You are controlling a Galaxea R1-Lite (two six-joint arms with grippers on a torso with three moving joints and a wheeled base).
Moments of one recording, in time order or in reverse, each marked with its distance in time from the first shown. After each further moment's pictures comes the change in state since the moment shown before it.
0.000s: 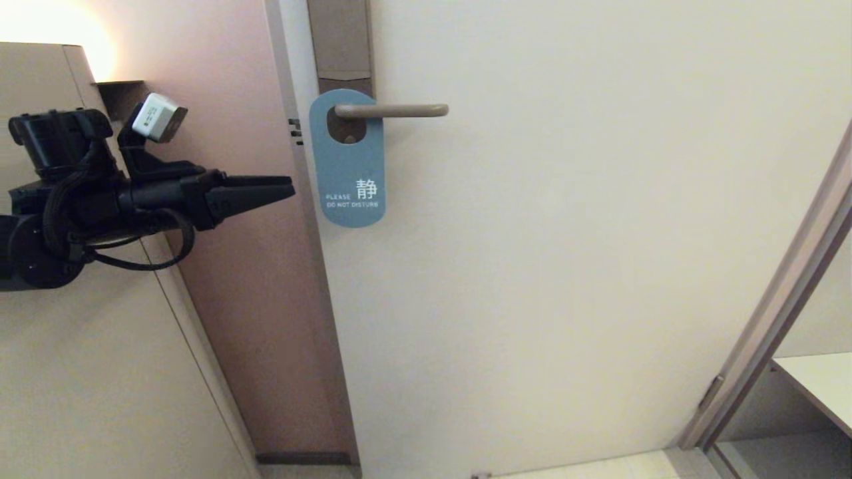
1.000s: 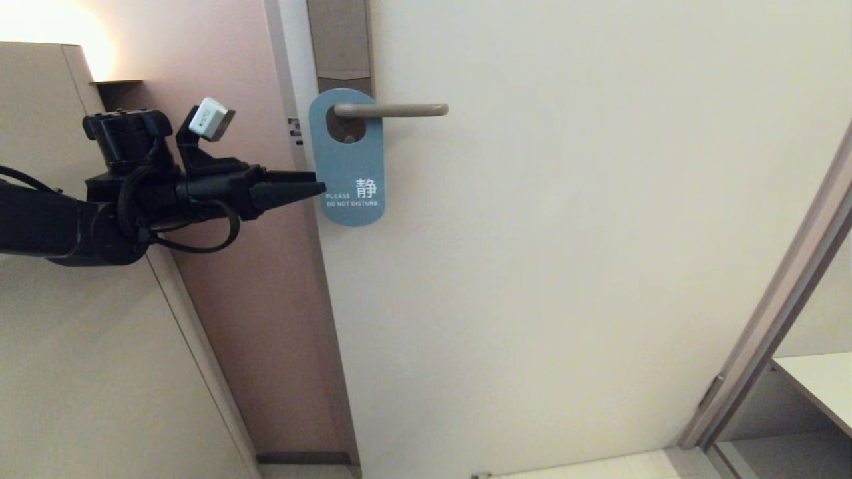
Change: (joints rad) left arm -0.059 0.165 -0.193 0.002 -0.025 -0.004; right arm 0.000 0.000 0.000 0.000 0.000 0.000
